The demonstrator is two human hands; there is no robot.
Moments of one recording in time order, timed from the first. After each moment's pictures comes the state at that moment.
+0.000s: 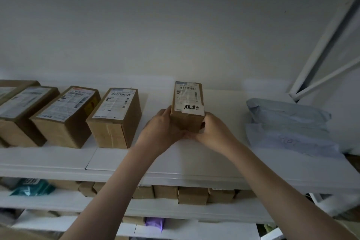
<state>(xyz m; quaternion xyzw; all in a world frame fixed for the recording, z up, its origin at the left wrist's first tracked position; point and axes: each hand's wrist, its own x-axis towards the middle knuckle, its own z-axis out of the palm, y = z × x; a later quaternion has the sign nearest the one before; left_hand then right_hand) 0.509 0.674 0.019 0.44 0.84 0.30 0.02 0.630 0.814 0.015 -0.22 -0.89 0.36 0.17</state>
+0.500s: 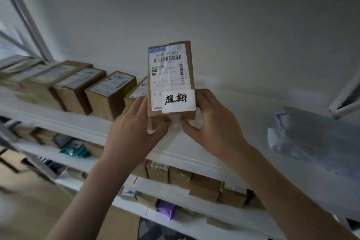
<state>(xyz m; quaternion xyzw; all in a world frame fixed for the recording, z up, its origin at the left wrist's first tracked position) 0.571 0.546 0.060 0.34 0.88 0.24 -0.23 0.653 0.731 0.070 0.01 -0.93 0.19 0.33</state>
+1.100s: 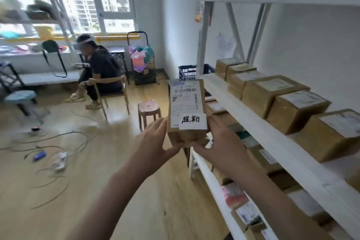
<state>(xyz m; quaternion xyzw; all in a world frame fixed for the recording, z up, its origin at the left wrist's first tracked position) 0.600 0.142 0.010 -0.01 0.94 0.23 -0.24 0.516 0.337 0.030 0.36 -0.87 0.32 0.09</state>
